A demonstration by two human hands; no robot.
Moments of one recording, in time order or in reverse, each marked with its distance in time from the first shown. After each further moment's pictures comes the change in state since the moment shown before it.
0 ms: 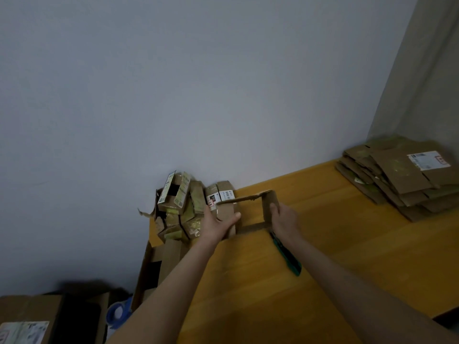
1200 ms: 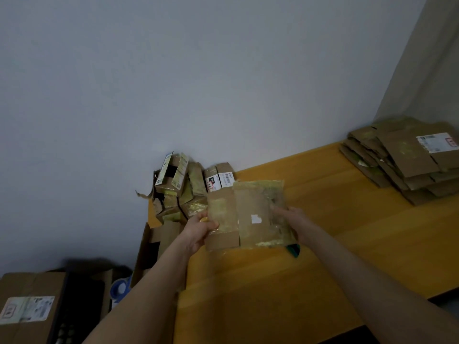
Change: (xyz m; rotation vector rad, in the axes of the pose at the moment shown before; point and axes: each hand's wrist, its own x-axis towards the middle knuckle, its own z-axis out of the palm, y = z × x) left_hand 0.007 -0.049 -0.030 -0.335 -0.139 -0.397; right_hand -0.001 0.045 -0.015 0.480 -0.348 0.623
